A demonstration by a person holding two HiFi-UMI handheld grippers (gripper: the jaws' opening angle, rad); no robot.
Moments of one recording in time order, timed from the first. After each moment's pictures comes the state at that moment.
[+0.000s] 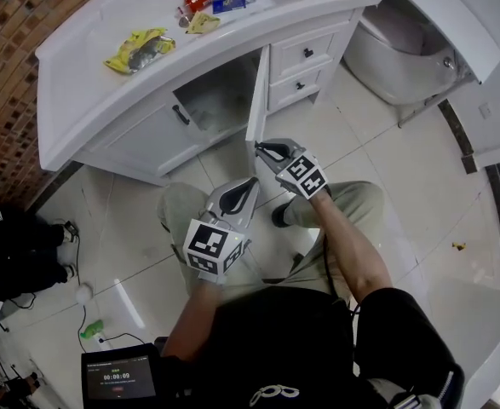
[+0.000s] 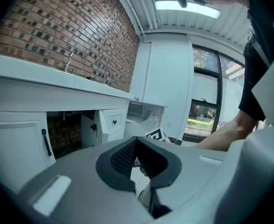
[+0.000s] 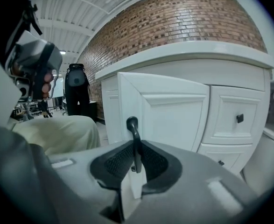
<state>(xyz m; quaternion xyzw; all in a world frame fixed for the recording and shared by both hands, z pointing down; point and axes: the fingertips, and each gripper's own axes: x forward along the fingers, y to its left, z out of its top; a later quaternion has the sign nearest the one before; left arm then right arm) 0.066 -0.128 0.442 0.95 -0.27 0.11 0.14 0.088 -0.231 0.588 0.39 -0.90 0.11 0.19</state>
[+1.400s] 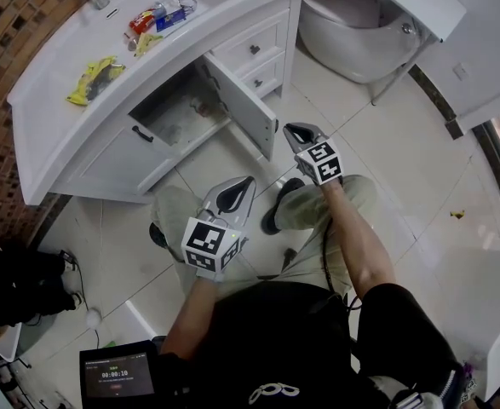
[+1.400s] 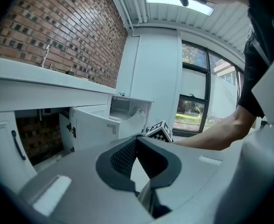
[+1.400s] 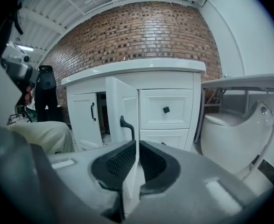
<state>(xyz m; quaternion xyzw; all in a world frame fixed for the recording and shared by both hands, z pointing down) 0.154 -0.089 0.451 0.96 -0.19 0.13 0.12 0.293 -0.201 0.585 0.58 -0.79 0.13 0.16</state>
